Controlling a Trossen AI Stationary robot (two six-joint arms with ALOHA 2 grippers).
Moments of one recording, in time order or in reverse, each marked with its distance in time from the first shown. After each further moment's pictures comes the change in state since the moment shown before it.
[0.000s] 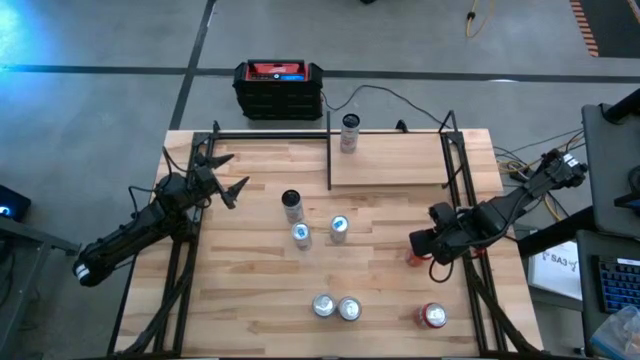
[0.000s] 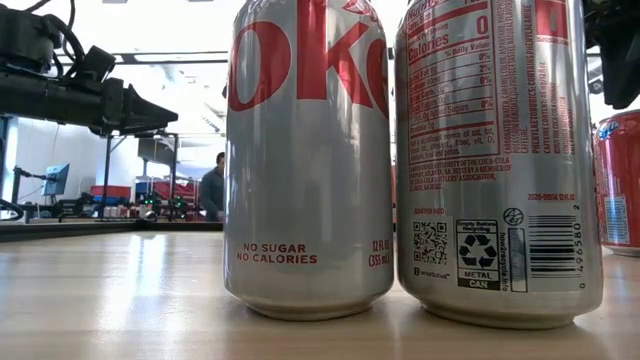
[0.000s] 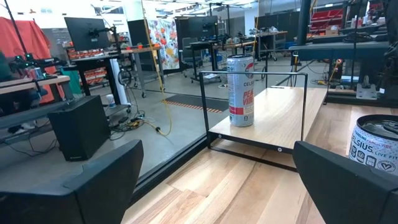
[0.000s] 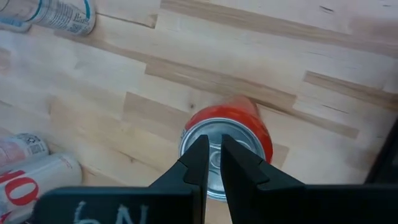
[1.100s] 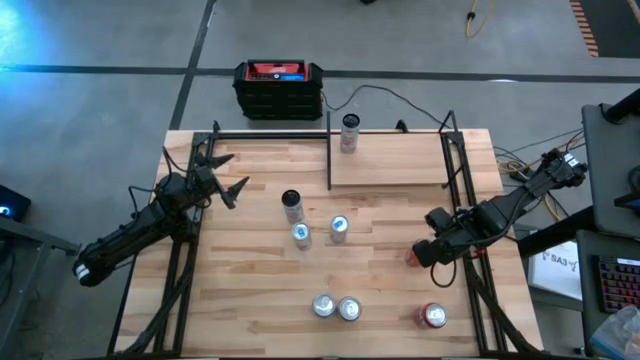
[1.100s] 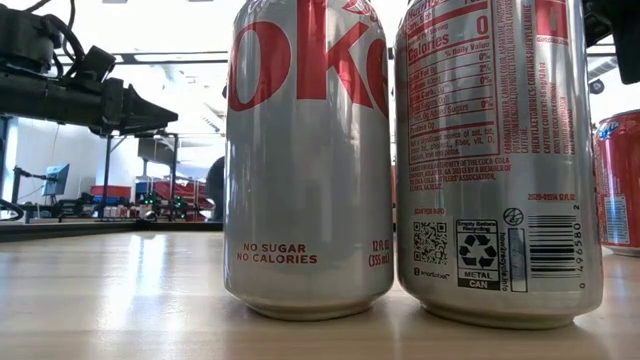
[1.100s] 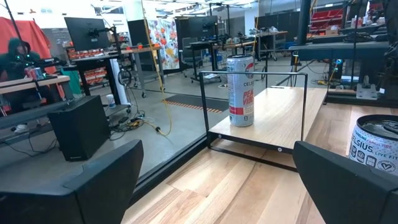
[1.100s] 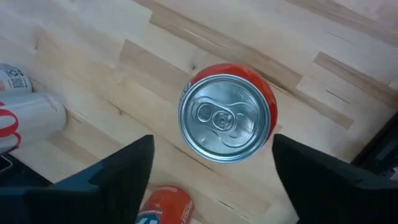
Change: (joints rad) left arm 0.000 0.000 0.000 0.000 0.000 0.000; right arm 0.000 -0.010 -0.001 0.022 -0.139 -0.204
